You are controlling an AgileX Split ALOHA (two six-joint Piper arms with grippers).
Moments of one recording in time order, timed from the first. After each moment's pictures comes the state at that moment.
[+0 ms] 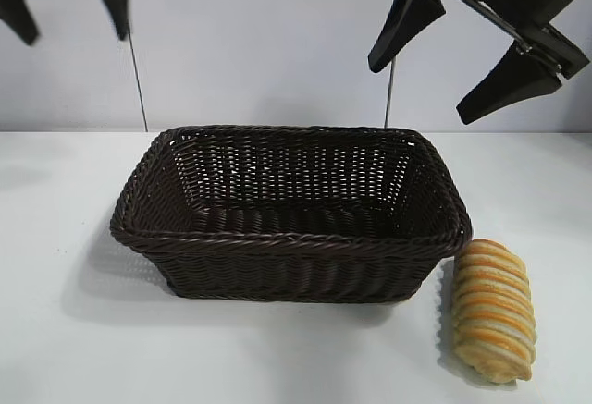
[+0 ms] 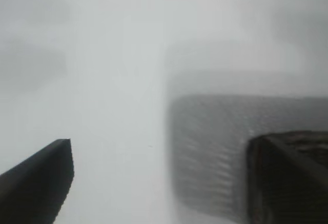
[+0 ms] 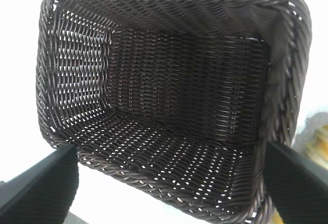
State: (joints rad) left arm 0.12 1.93 -2.02 0.04 1.24 -0.12; right arm 0.17 1.63 -1.26 0.56 0.91 -0.17
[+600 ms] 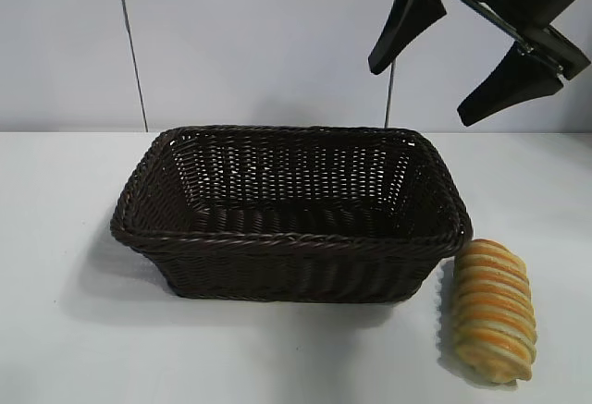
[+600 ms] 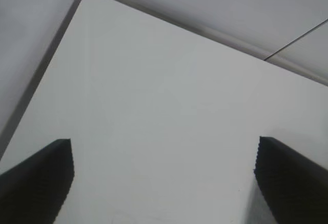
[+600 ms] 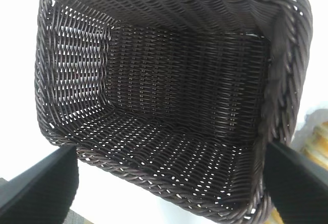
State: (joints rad) left arm 0.26 1.53 -2.00 -0.08 1.26 0.02; right arm 0.17 1.63 -1.26 0.54 0.92 -0.17
